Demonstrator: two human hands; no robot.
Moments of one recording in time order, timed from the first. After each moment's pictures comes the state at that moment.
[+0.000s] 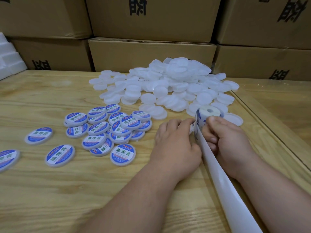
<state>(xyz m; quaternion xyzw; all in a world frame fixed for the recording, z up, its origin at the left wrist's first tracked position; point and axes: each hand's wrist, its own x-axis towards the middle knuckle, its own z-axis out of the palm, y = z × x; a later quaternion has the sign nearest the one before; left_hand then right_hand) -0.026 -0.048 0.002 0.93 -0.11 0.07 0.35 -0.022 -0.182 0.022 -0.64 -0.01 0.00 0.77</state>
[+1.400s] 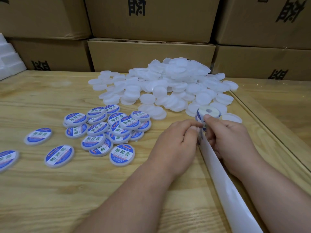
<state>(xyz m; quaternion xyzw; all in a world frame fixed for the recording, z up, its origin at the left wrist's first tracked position) -0.027 -0.046 0.007 0.82 -0.15 0.07 0.54 -0.022 -0.188 0.026 -0.74 0.07 -0.09 0.67</state>
